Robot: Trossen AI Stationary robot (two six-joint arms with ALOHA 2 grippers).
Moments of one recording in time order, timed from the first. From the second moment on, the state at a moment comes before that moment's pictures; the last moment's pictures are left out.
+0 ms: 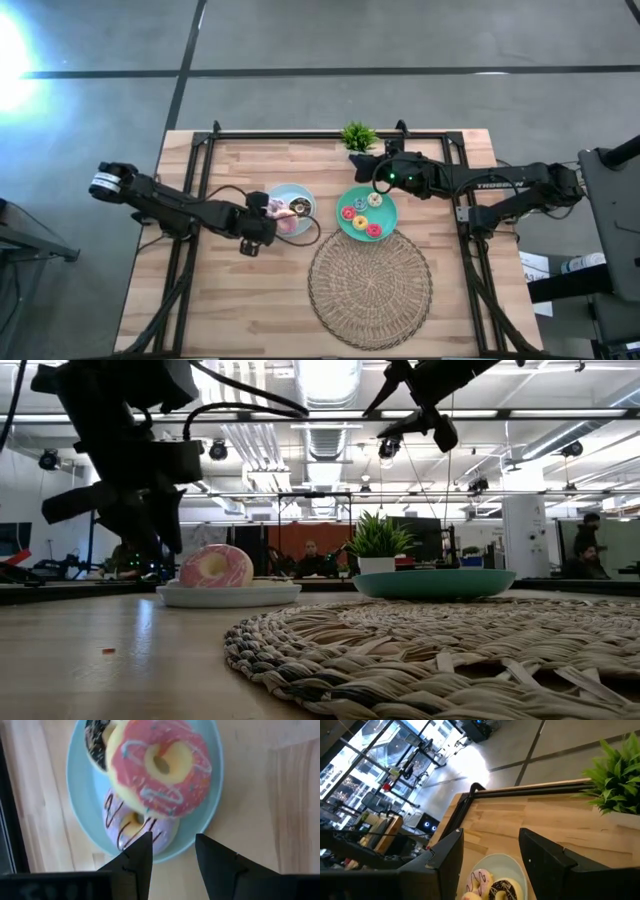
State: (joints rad) left arm -0.21 1.33 0.75 -0.68 -0.44 0.09; right arm -0.10 1.27 0.95 -0.03 0.53 1.01
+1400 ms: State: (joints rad) left arm -0.04 0.61 0.30 0.17 0.29 -0.61; right arm -0.01 1.21 0.37 1.11 0.01 0.77
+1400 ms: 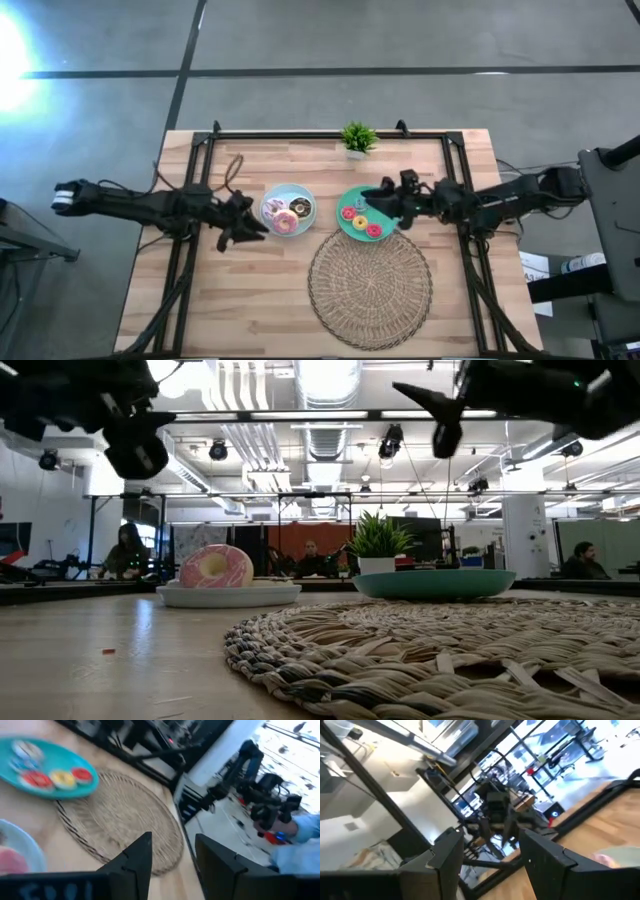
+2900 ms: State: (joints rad) left arm 0.19 0.16 0.01 0.04 0.17 -0.49; right arm -0.06 0.84 0.01 1.07 0.00 0.76
